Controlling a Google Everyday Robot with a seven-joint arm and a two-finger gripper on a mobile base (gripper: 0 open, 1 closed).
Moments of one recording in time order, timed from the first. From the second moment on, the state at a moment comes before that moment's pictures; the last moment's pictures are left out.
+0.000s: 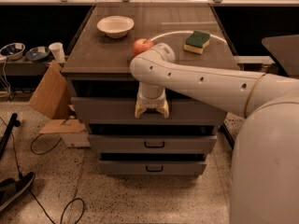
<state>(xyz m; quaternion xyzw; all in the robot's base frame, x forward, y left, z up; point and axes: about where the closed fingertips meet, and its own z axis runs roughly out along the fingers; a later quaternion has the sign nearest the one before) 0.642 -0.012 0.646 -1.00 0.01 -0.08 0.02</state>
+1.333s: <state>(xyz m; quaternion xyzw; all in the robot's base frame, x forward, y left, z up) 0.628 -0.009 0.646 -1.00 0.00 -0.09 0.02</state>
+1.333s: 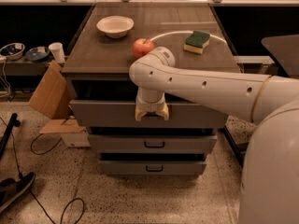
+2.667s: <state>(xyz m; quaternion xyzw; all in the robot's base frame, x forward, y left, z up) 0.602 -0.017 0.642 -1.00 0.00 -0.10 0.02</state>
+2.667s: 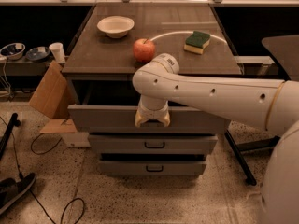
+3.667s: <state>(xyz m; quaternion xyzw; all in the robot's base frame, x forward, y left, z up) 0.587 -0.025 0.639 -1.00 0.01 -0.09 0.03</state>
